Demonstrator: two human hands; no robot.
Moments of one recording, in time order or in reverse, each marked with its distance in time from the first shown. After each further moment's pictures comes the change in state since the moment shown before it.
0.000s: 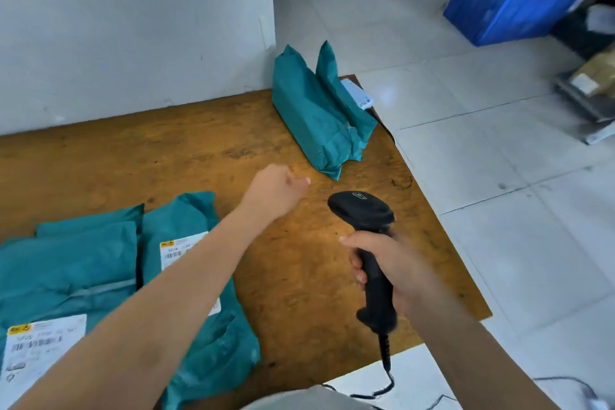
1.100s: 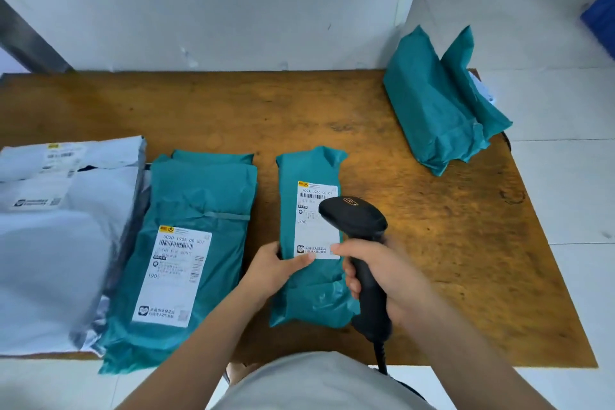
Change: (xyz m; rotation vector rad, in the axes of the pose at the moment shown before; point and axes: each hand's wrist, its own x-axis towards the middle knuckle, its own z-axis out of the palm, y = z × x) left_hand -0.120 -0.186 0.039 -0.873 0.013 -0.420; right_hand 0.002 0.042 0.123 -0.114 -0.273 0.014
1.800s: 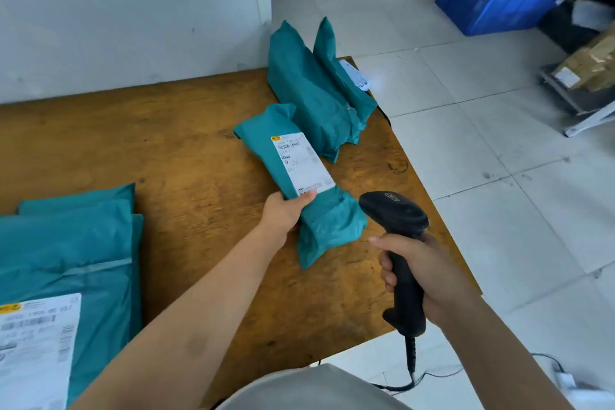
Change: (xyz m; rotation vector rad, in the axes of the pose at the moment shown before) left_hand 0.058 0.095 0.162 -0.164 -0.150 -0.020; right_hand -0.053 0.005 -0.141 0.140 0.388 -0.077
